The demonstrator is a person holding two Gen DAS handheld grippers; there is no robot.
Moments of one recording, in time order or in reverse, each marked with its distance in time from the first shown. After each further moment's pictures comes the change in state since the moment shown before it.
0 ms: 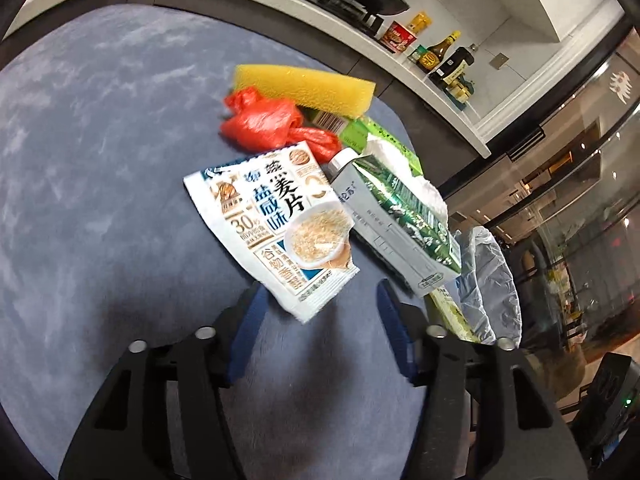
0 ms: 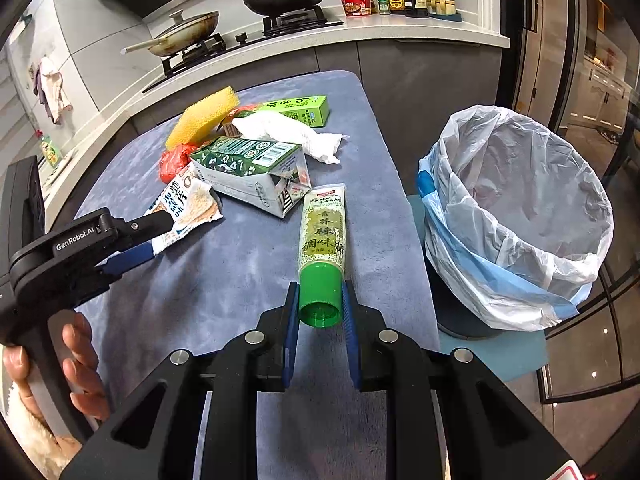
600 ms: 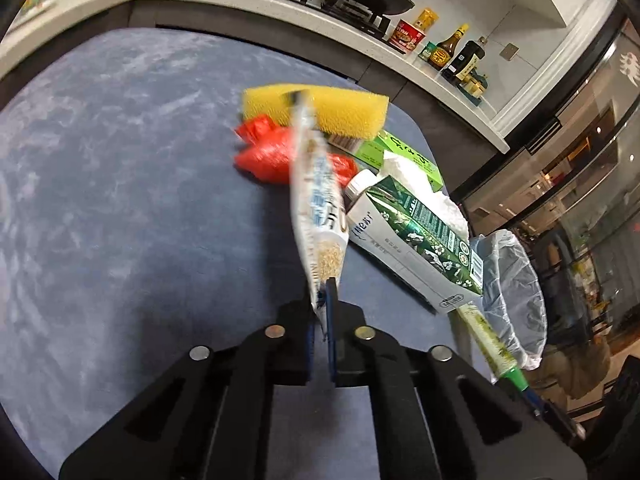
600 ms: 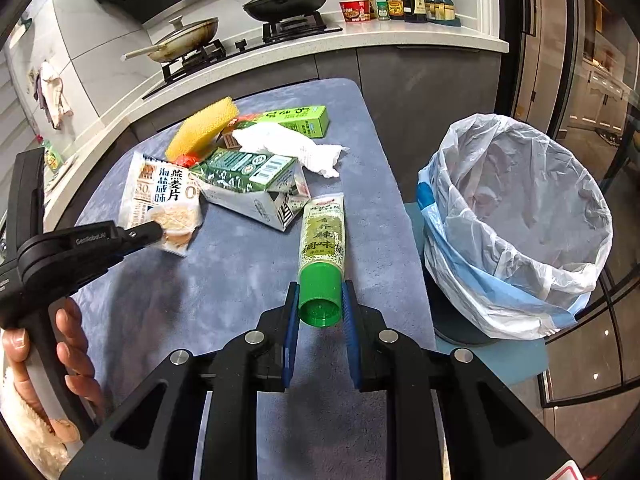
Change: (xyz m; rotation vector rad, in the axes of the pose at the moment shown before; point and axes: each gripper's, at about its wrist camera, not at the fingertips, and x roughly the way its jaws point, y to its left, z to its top) left arm -0.004 -0.001 0.019 0.055 -0.011 0.099; right arm -0.005 0.000 0.008 0.003 -0.026 0.000
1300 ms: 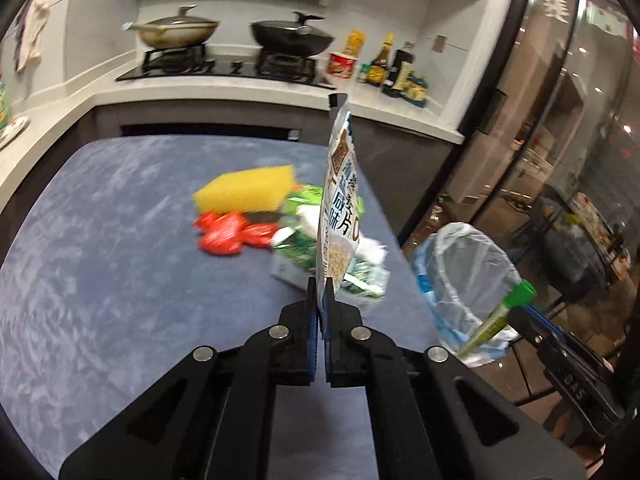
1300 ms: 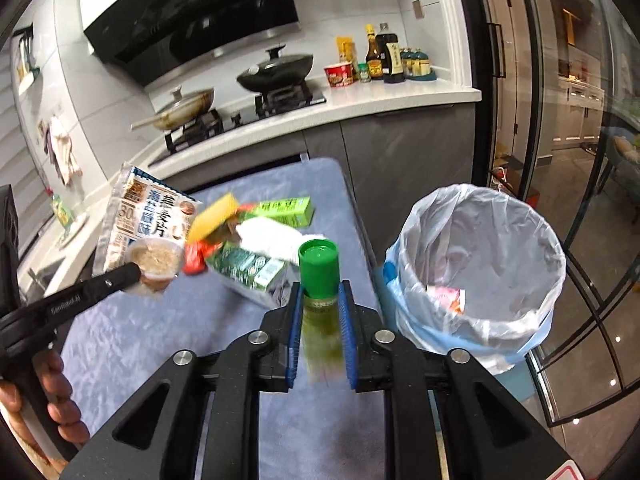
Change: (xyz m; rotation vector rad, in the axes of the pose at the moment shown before) left arm -0.085 -0.088 0.004 0.273 -0.124 -0.015; right arm -0.077 -0.027 0.032 0.067 -0.212 0.015
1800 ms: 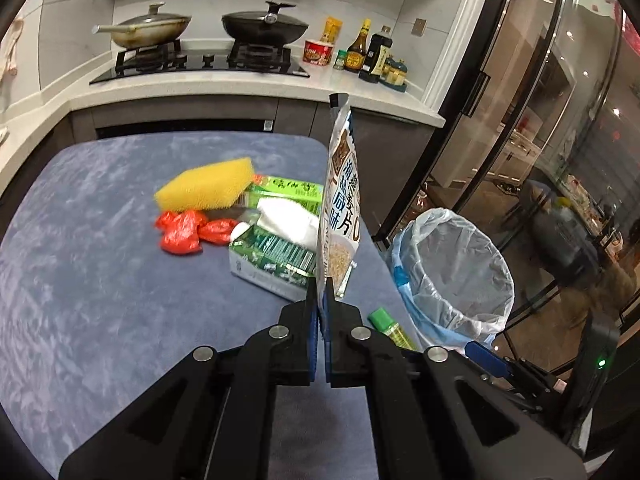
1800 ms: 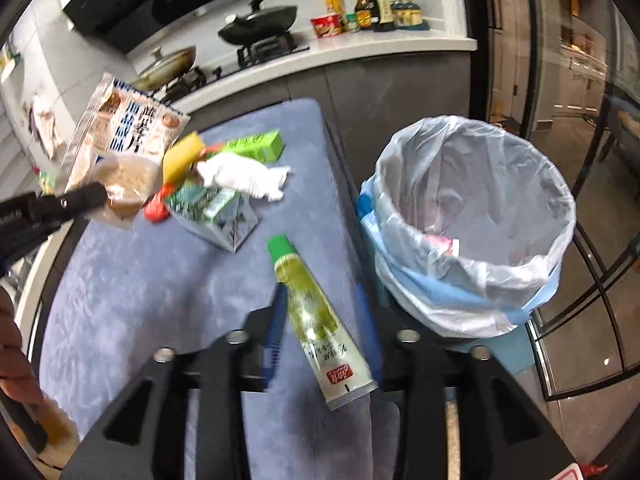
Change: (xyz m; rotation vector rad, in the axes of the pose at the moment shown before) left arm 0.021 -0.023 -0.004 0.029 0.050 -0.026; right arm 0.046 -0.032 -0.044 -0.005 0.173 -0.021
